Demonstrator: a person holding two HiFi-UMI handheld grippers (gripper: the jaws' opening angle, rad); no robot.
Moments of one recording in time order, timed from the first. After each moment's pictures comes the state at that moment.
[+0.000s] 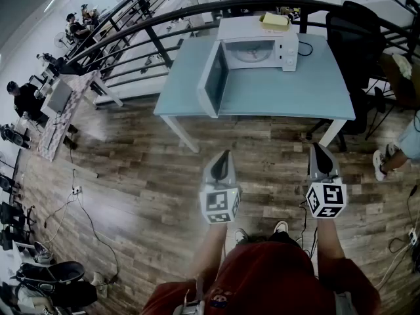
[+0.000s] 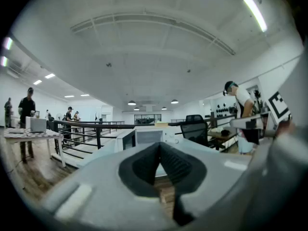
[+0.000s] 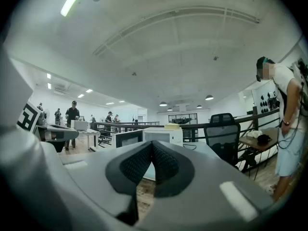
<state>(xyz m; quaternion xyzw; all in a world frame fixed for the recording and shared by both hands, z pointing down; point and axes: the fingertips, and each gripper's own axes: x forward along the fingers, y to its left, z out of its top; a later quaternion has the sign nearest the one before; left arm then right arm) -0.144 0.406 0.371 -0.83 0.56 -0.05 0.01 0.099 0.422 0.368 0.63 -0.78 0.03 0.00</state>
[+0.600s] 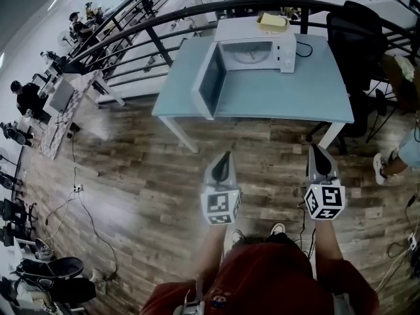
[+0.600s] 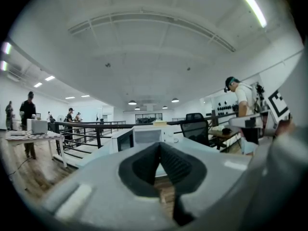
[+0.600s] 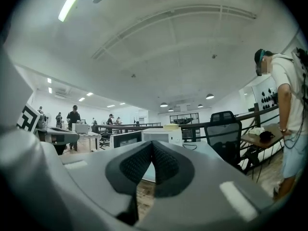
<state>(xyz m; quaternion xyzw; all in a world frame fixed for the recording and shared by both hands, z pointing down) -0.109 0.403 0.376 -0.82 0.57 -0.06 0.01 0.128 0.415 0.374 0.62 -0.78 0.04 -0.01</state>
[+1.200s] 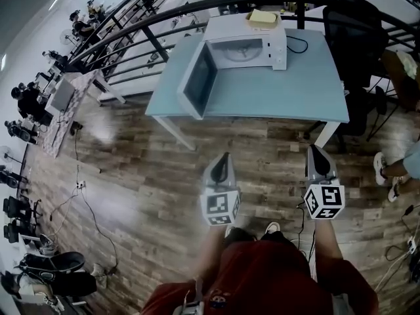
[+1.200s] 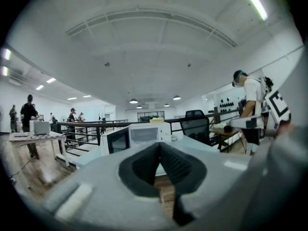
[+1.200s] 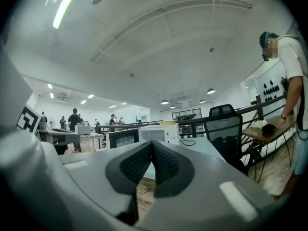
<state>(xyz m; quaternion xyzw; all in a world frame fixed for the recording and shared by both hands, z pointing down) -0.031 0.396 0.389 -0.81 0.58 -0.07 0.01 0.207 0.401 0.396 0.60 -0.79 0.07 -0.02</state>
